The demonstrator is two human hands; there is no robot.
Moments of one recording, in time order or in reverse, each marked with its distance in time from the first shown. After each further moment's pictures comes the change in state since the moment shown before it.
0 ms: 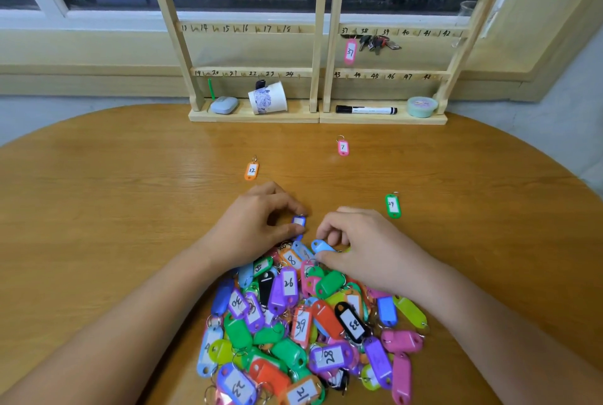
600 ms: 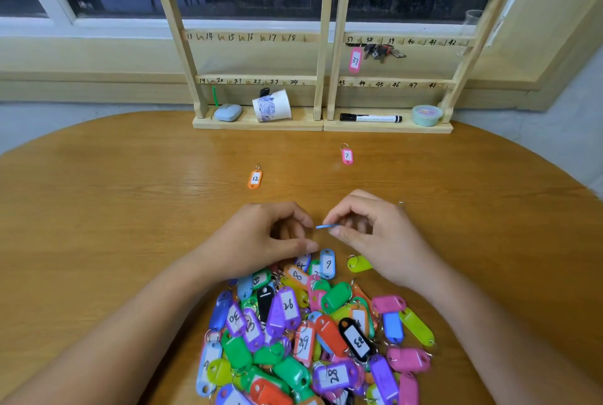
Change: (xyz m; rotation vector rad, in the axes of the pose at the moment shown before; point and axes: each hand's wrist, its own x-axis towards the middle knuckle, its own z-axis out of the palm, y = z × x) left_hand -0.005 0.020 -0.013 -0.336 -0.162 -0.111; right_hand 0.012 0.012 -0.011 0.405 0.193 -0.096
